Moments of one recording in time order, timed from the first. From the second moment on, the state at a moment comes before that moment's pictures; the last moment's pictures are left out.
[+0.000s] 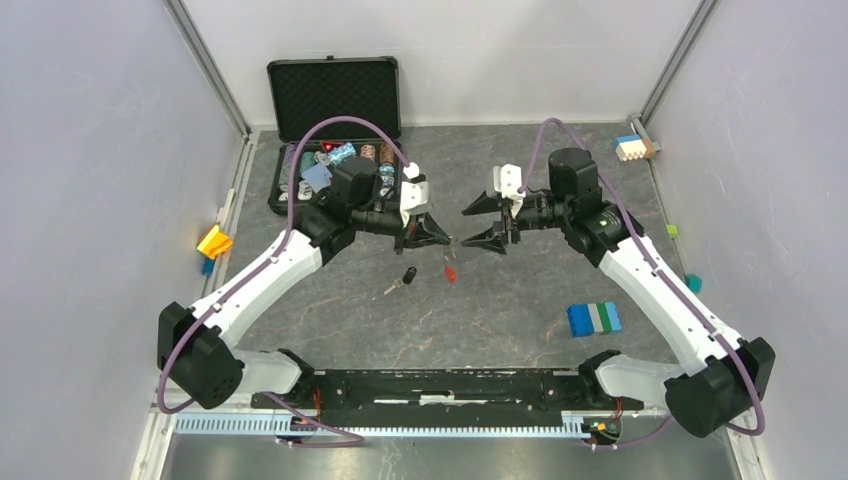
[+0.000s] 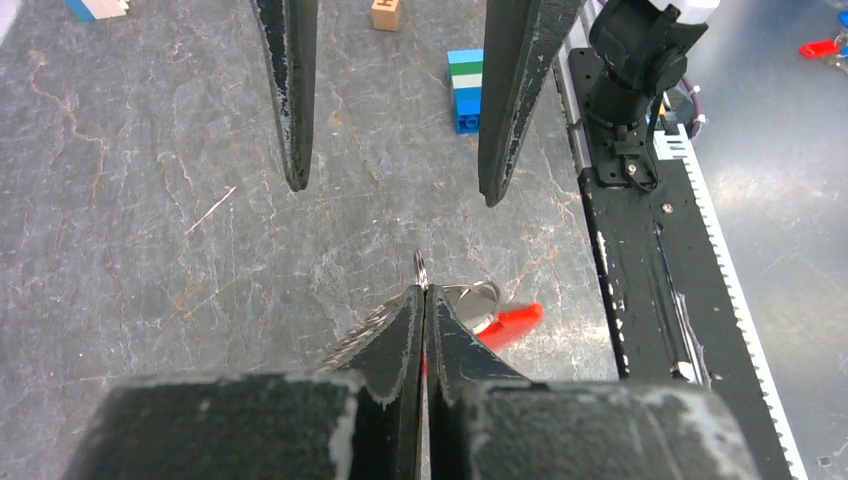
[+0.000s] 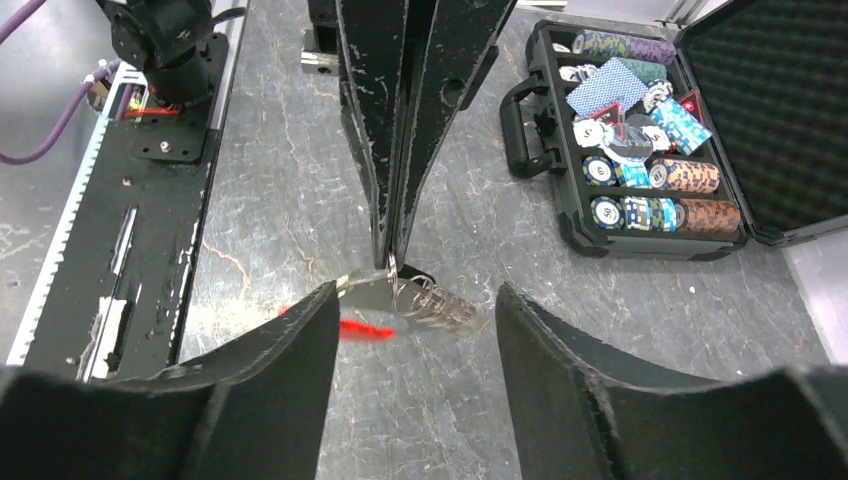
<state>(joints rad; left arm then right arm) -0.59 1.32 1.13 -0.26 0.95 0.39 0.46 1.20 1.15 -0.37 -0.98 -0.53</state>
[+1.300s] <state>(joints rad) -0.60 1.29 1.04 -0.32 1.00 0.55 0.56 1.27 1.07 -0.38 -0.99 -0.60</state>
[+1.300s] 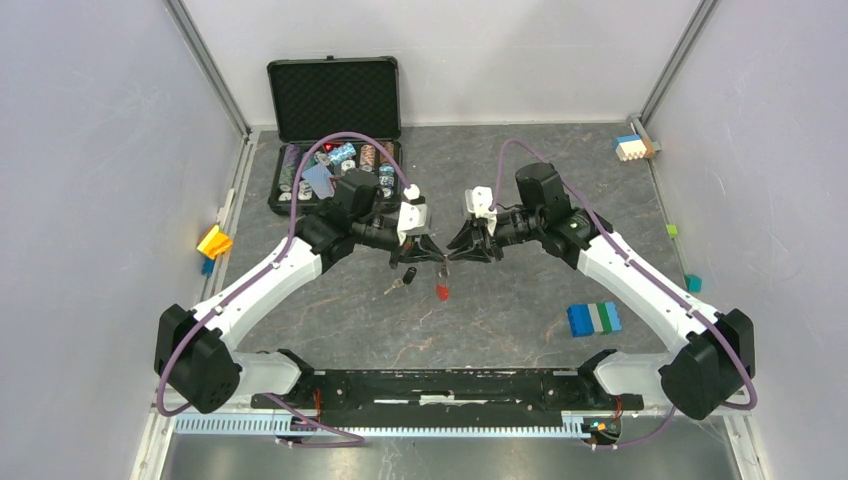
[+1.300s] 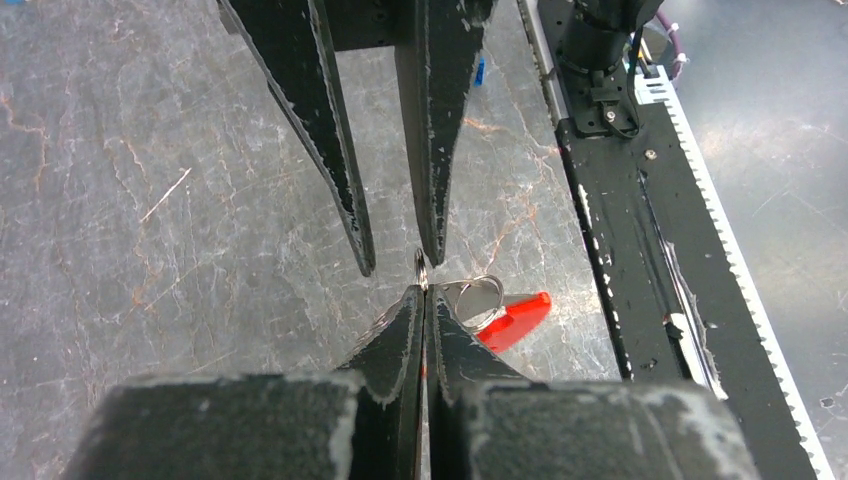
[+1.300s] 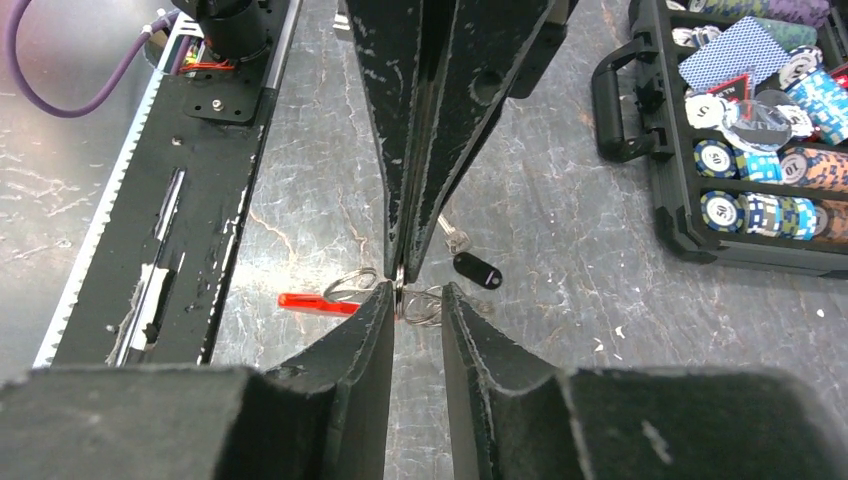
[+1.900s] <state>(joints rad) -0.60 1.29 1.04 -0.36 0.95 0.57 0.60 1.31 1.09 -0.39 -0.94 -0.60</state>
